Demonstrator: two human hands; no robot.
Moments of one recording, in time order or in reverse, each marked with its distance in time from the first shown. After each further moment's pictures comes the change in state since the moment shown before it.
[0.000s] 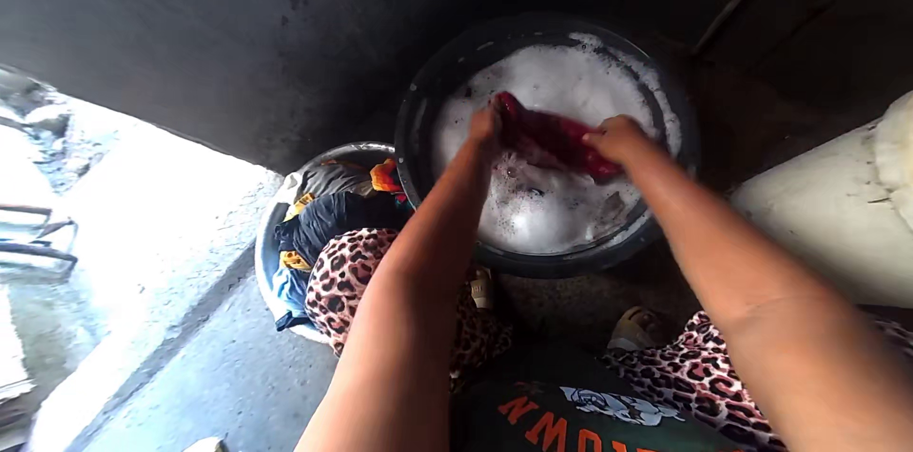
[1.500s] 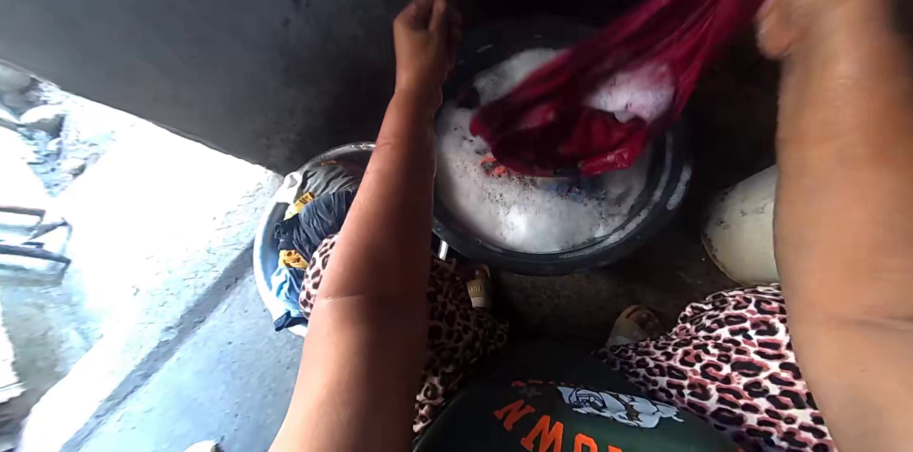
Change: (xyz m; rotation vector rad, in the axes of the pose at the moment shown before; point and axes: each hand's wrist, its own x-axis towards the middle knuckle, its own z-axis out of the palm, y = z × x) left_hand -0.030 0.120 -0.057 0.216 0.086 0.631; right_hand -0.043 -0.046 -0.171 0.659 0.551 -0.283
